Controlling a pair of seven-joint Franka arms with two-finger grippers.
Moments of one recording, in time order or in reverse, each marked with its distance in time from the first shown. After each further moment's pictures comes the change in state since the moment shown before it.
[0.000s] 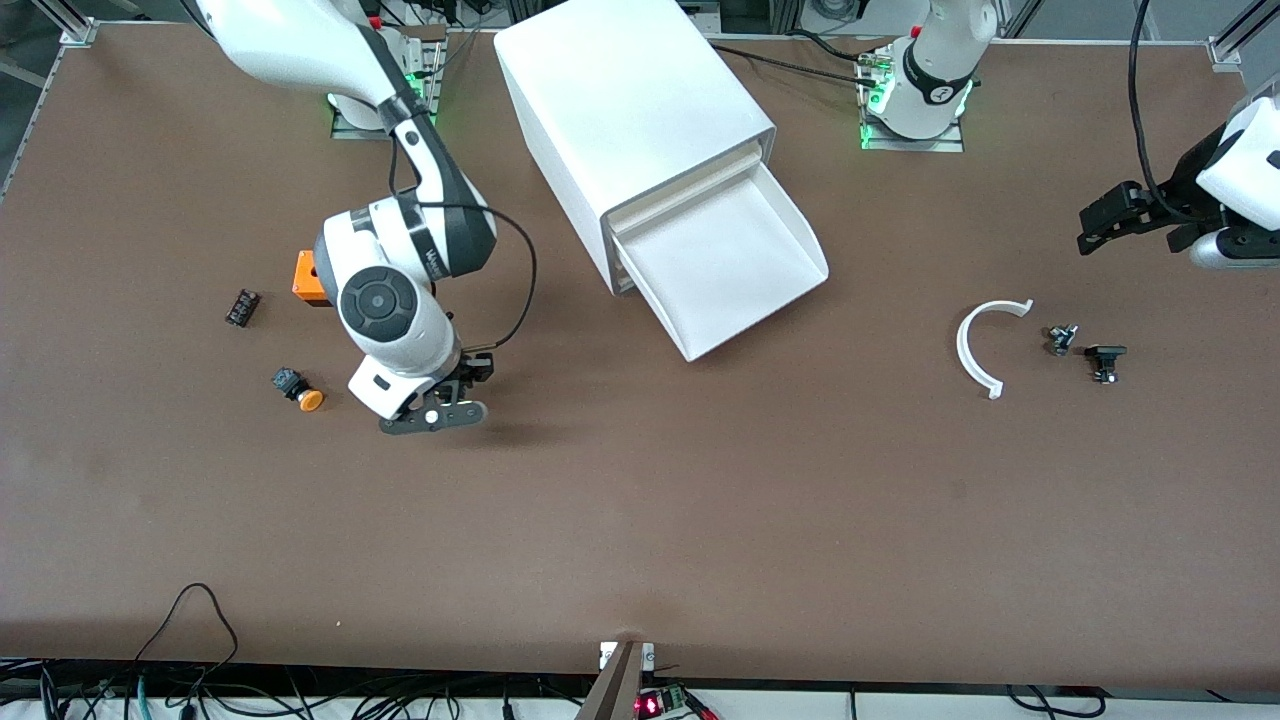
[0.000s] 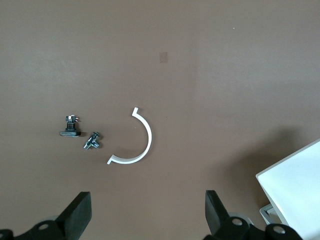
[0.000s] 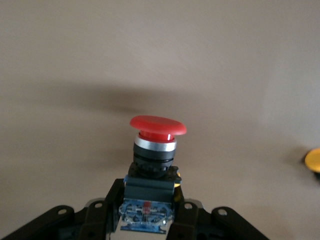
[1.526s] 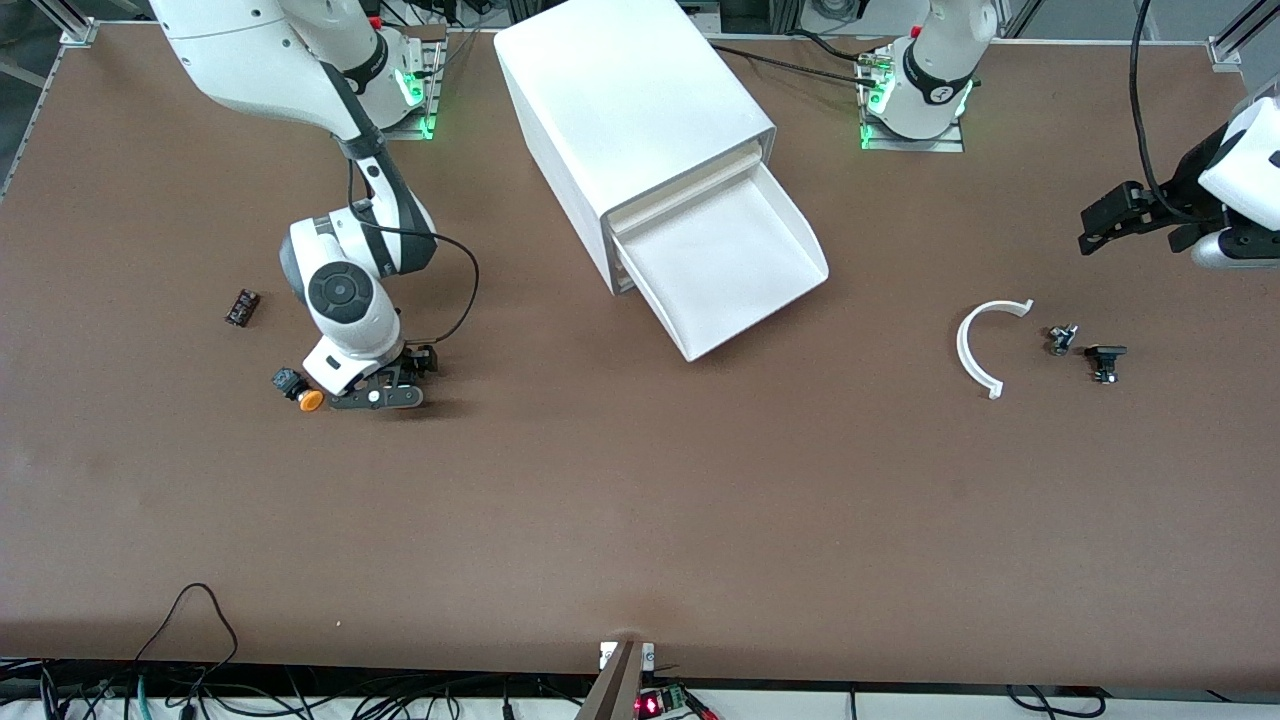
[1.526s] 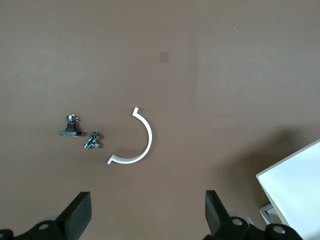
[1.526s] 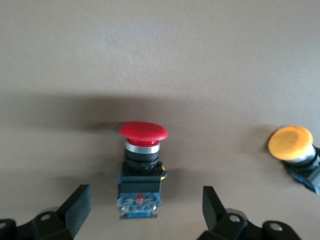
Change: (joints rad) left arm 0.000 0.000 0.002 0.001 0.000 -0.001 0.000; right arm -0.116 -0.071 0.006 -0.336 -0.146 0.290 0.035
